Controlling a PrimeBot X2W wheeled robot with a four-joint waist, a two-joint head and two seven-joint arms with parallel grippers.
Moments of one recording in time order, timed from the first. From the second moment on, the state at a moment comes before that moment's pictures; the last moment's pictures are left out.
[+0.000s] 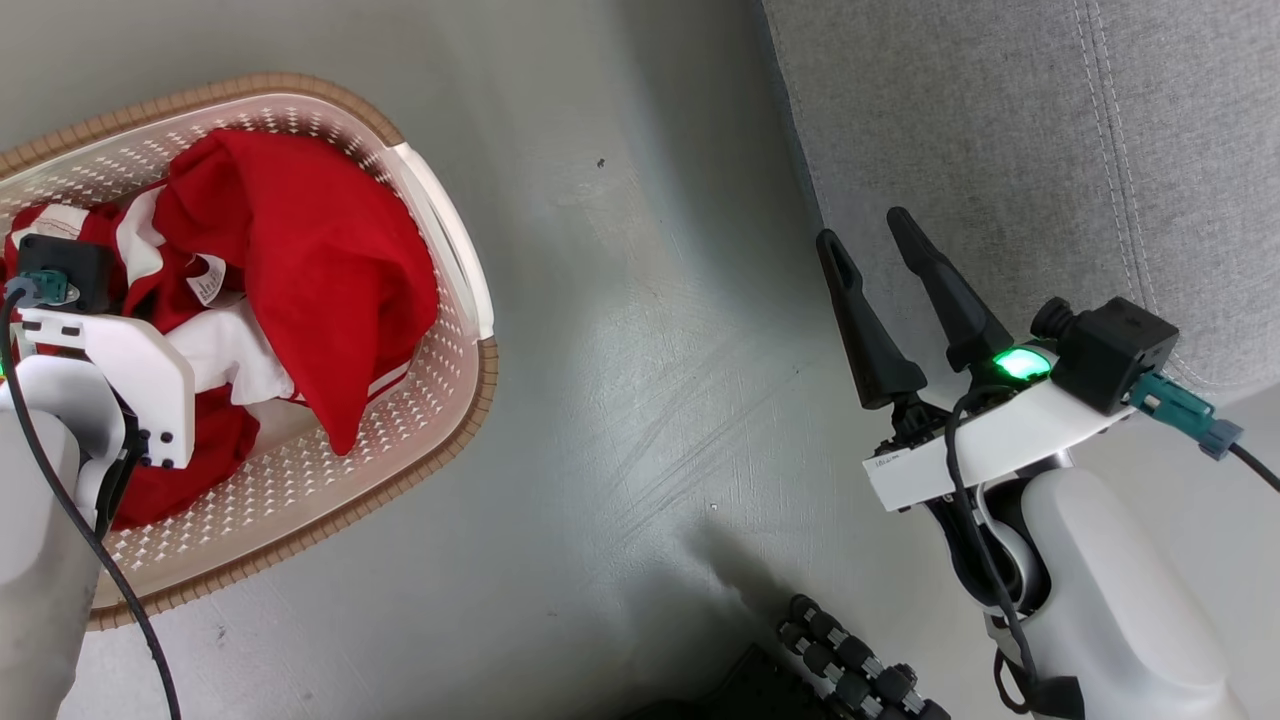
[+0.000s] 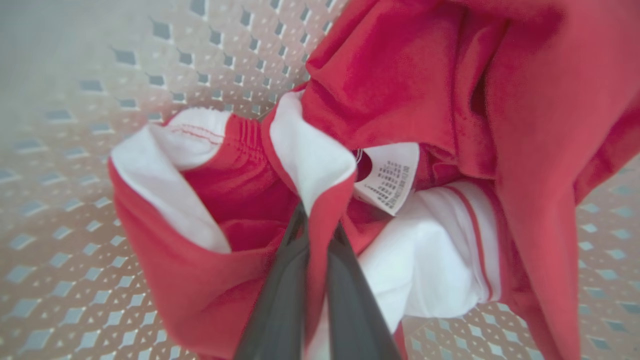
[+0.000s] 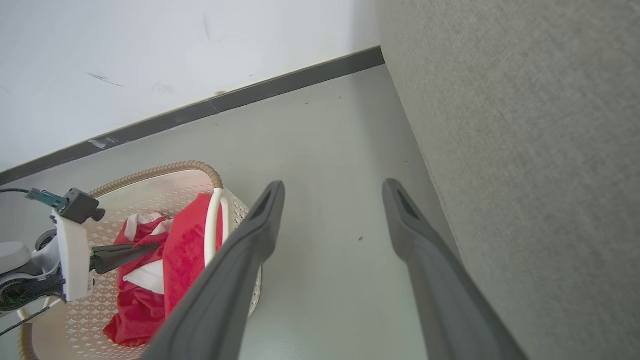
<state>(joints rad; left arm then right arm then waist) -0.76 0.38 -0.33 0.72 -0.34 -0.02 0.19 -0.41 -0.04 0.26 0.08 0.39 0.13 -0.25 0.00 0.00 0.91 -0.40</state>
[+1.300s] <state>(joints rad) -0.59 0.29 -0.26 0.58 -0.53 -0.11 -0.07 -0.50 -0.04 0.20 0.18 0.25 0.13 -0.25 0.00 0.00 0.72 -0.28</state>
